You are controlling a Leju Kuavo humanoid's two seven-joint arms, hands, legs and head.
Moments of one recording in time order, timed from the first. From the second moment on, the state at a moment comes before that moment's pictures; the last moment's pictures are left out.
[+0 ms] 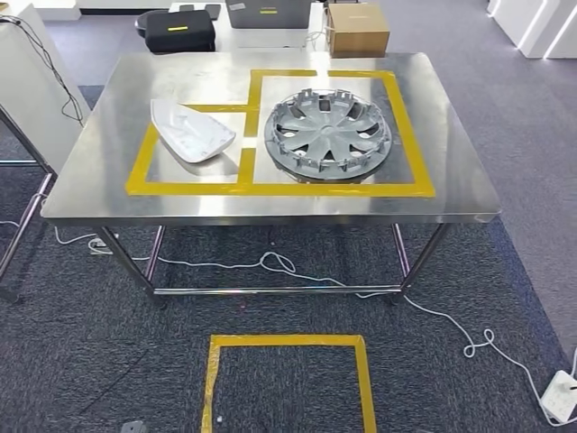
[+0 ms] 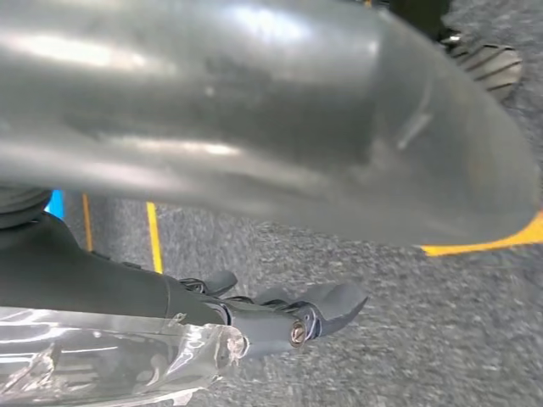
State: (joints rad) left arm -0.07 -0.21 1.29 -0.30 -1.22 -0.03 -0.17; right arm -0.10 0.03 1.32 -0.09 -1.52 -0.43 -0.02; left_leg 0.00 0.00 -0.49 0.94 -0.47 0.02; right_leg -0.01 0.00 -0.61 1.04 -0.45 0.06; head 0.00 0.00
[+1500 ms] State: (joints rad) left arm -0.06 -0.20 1.29 -0.30 -1.23 -0.03 -0.16; right arm -0.10 0.04 1.33 -0.09 -1.52 -0.43 -0.02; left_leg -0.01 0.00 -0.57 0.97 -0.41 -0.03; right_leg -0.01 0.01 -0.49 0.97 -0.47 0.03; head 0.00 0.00
